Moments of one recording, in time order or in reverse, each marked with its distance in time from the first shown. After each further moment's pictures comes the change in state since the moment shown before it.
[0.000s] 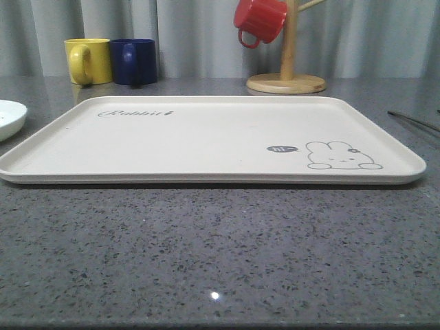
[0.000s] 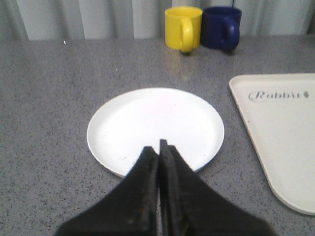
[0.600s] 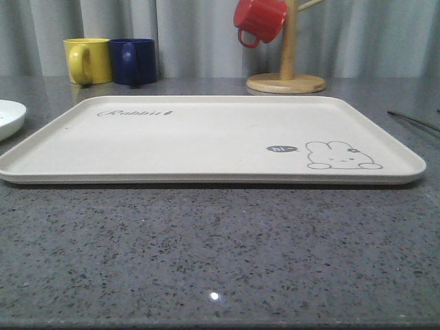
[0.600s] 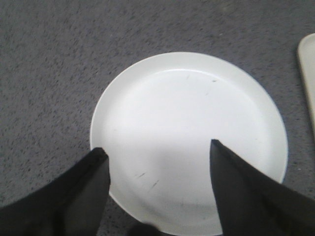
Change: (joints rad) left arm 0.128 0.790 -0.520 -0.030 0.228 0.000; right arm 0.000 0.000 0.000 0.000 0.000 0.000
